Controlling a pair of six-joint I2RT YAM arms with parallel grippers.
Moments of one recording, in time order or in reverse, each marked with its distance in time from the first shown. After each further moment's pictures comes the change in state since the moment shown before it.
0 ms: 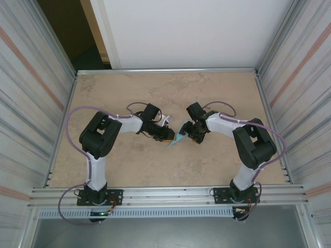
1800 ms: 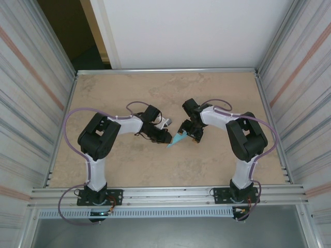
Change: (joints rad) left arm -0.020 -0.022 -0.002 -0.121 -0.150 0.115; right arm 0.005 0.139 0.166 -0.189 0.008 0.027
